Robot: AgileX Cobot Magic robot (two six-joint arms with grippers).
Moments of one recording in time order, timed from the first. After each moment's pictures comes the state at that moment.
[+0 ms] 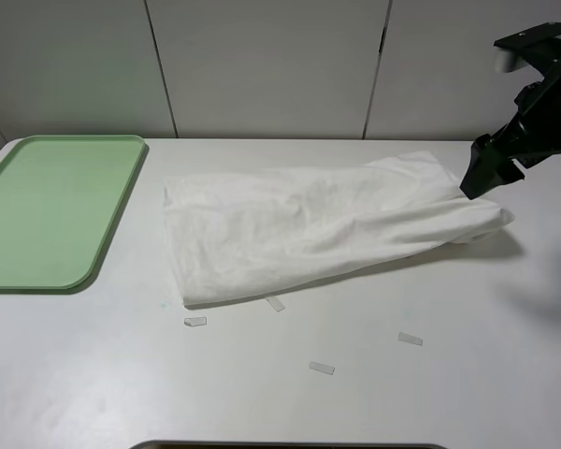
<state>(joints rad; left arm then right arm) -0.31 0.11 -0.52 0.08 1.02 -0.08 0.07 1.55 -1.12 0.10 0.91 -0.47</state>
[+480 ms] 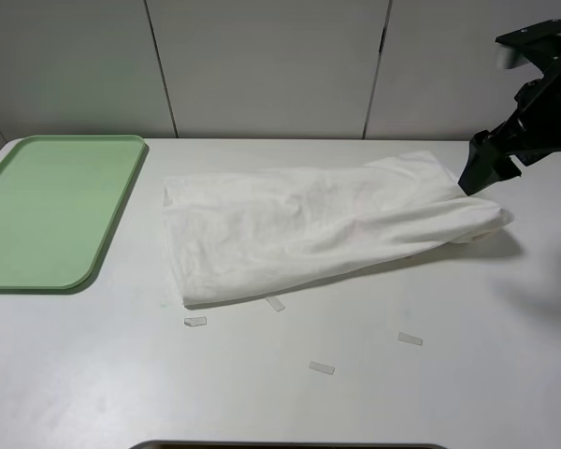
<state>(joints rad) -0.31 0.05 -0.48 0.08 1.06 -0.09 0.07 1.55 -1.12 0.10 0.89 -0.45</state>
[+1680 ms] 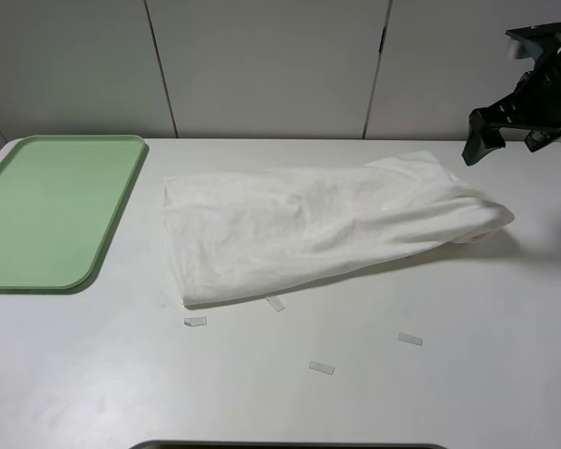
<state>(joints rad) 0.04 0.00 -0.48 0.08 1.06 -0.09 -0.03 1.77 -1.32 0.06 0.83 -0.27</state>
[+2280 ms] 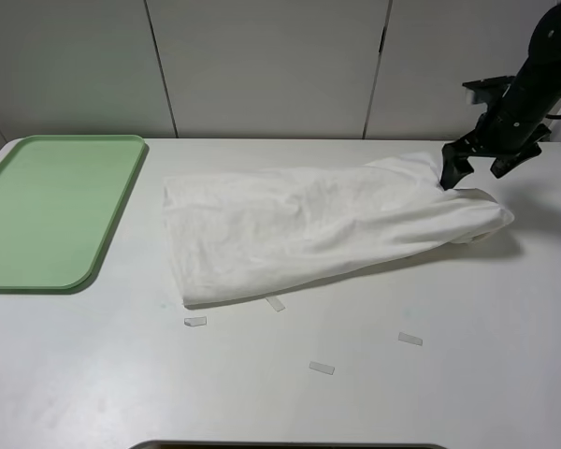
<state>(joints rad) 0.04 -0.01 -0.48 0.08 1.06 -0.09 -0.05 2.11 -1.58 0.06 0.89 -0.34</state>
